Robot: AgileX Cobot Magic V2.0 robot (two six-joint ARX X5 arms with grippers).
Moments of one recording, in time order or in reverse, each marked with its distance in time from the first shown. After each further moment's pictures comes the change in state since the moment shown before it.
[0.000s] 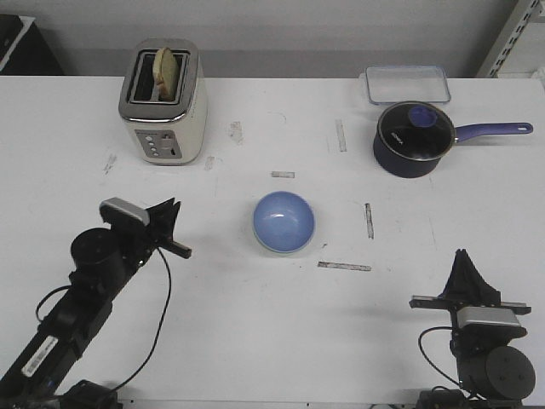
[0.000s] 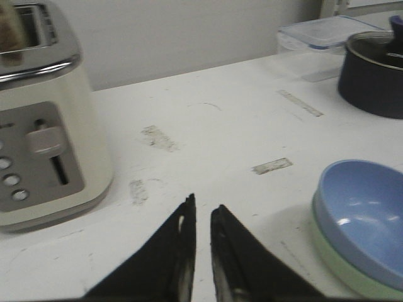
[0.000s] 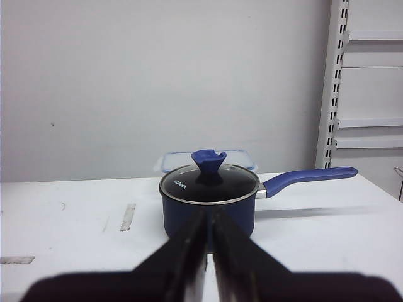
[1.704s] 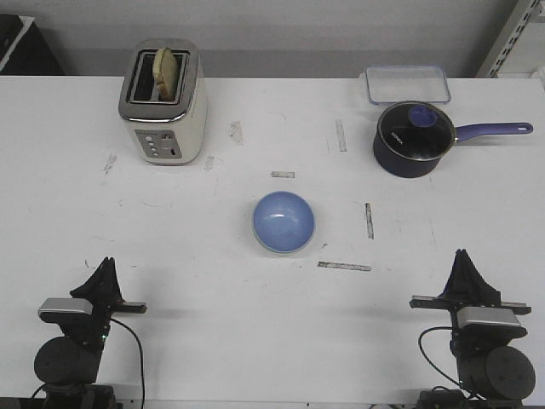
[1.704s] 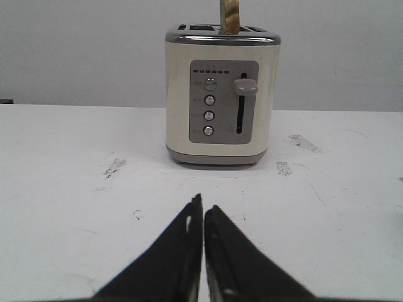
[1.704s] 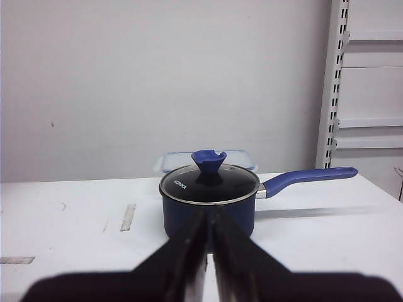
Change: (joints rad) left arm 0.229 -0.898 -0.559 -0.116 -0.155 -0.063; right arm 0.000 0.000 0.000 0.000 0.000 0.000
